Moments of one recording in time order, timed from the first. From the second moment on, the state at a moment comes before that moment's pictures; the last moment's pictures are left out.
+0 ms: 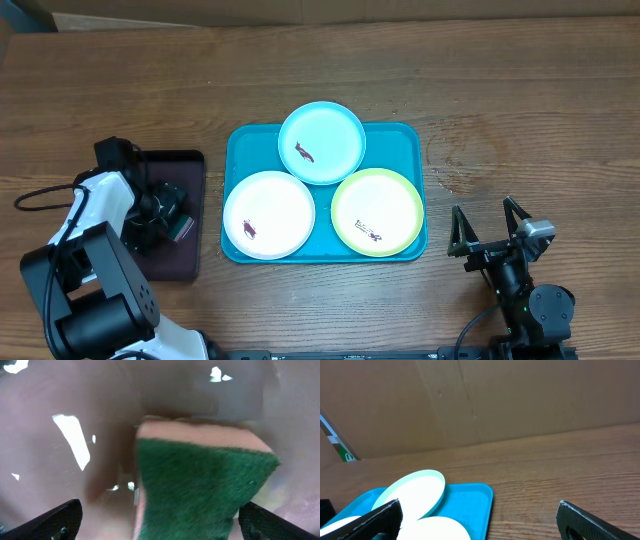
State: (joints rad) left arm 0.39 1.76 1.03 -0.78 -0.05 -0.75; right arm 0.07 0.01 0.02 -0.02 -0.15 0.23
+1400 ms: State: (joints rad) left arm 0.39 1.82 1.05 -0.66 -0.13 -0.68; right arm 0.07 0.01 0.02 -0.02 -0.15 0.23
